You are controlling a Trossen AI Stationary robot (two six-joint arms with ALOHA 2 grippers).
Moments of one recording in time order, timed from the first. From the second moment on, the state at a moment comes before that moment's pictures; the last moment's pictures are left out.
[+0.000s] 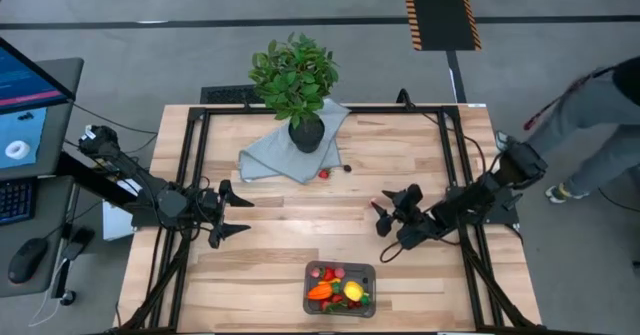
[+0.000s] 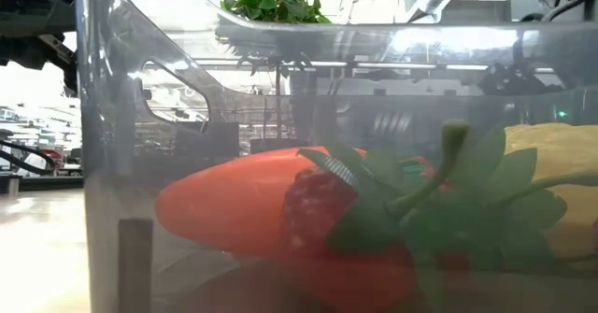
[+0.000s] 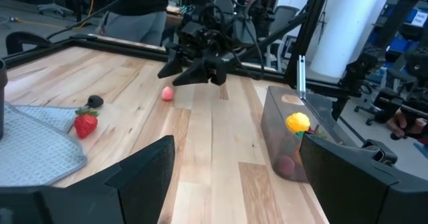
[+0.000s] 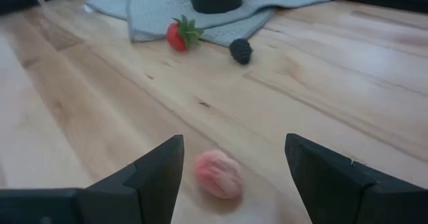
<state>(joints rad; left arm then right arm) -0.63 0.43 0.01 0.35 -0.56 -0.27 0.51 1.60 0.31 0.35 1.02 0.93</state>
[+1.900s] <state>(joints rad) -0.63 0.43 0.01 0.32 -0.57 -0.28 0.52 1.58 0.43 1.03 0.66 0.36</state>
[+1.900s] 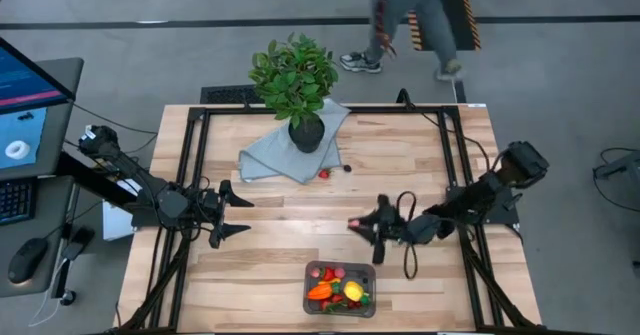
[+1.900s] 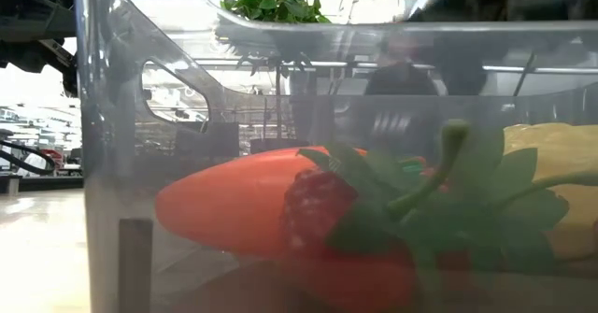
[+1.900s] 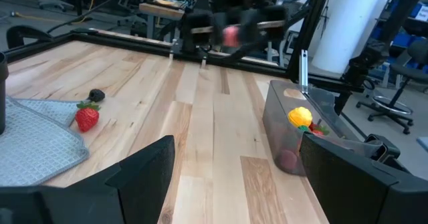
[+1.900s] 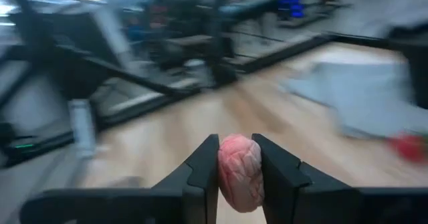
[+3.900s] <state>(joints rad) -0.63 0.43 0.01 0.30 -0.61 -0.31 0.31 1.63 0.98 0.19 0.49 0.23</state>
